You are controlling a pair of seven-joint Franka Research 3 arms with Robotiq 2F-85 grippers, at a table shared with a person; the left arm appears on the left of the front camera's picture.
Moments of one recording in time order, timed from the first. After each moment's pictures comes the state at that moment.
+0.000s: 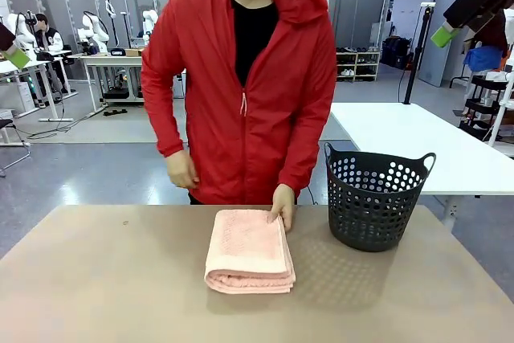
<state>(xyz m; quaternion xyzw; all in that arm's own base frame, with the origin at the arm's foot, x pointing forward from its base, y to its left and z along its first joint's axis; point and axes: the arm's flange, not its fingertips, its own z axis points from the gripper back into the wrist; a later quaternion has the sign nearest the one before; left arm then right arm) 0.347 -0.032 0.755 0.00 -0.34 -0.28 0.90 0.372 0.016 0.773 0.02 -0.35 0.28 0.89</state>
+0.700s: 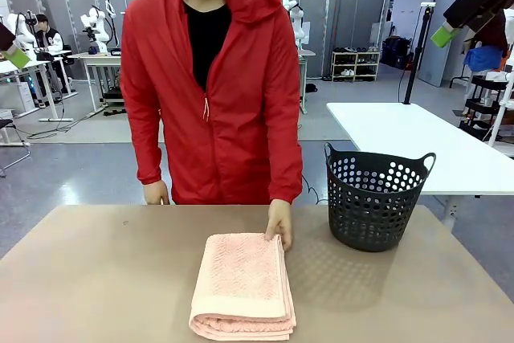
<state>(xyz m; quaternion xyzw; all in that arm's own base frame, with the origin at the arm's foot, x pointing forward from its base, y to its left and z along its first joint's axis) 0.347 -0.032 0.755 0.00 -0.34 -0.28 0.90 0.372 0.016 0.773 0.02 -0.35 0.28 0.89</state>
